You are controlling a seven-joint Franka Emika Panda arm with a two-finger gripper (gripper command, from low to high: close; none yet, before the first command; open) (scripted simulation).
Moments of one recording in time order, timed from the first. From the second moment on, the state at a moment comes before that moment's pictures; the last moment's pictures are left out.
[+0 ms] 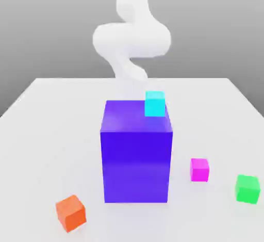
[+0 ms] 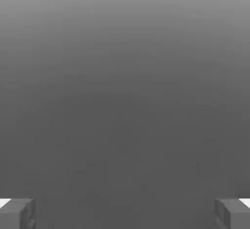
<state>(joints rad) 0.06 -0.73 0.00 -2.36 0.00 2.36 0.72</state>
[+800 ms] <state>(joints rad) 0.57 0.17 0.03 -2.88 -0.06 3.05 -0.04</state>
